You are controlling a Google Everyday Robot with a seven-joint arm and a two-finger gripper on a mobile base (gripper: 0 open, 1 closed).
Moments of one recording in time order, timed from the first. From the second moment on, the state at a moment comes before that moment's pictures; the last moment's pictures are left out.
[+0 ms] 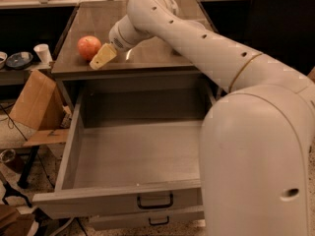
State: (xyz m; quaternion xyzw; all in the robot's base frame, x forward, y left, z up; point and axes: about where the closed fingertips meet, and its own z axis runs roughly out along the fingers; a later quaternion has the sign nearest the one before) arm 0.790 0.155 0.854 -0.49 0.75 0.14 0.41
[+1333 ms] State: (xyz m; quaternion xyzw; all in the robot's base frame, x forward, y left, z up) arm 0.785 0.234 0.855 -0.45 0.74 0.26 0.43
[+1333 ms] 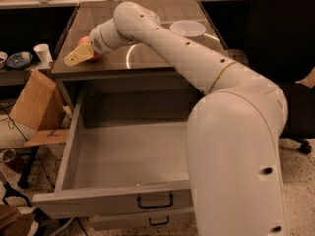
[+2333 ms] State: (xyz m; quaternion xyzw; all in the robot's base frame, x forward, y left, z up) arm 0.769 0.212 0.861 -0.43 0.74 0.27 0.45
